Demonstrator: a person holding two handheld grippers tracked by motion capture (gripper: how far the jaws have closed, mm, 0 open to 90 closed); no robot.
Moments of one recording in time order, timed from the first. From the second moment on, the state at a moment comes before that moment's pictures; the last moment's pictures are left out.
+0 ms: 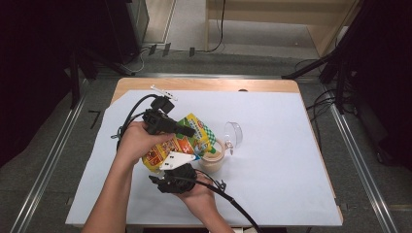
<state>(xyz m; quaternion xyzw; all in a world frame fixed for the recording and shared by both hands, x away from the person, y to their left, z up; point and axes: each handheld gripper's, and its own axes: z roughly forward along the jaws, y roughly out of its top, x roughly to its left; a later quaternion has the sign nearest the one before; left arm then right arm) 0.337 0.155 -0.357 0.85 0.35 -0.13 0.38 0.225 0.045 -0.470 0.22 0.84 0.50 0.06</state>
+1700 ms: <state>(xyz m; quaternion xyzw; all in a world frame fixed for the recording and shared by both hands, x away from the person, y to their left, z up) 0.336 0.234 -0.334 0.79 0.34 -0.12 0.50 0.231 0.016 -0.472 0.24 0.81 0.53 0.04</state>
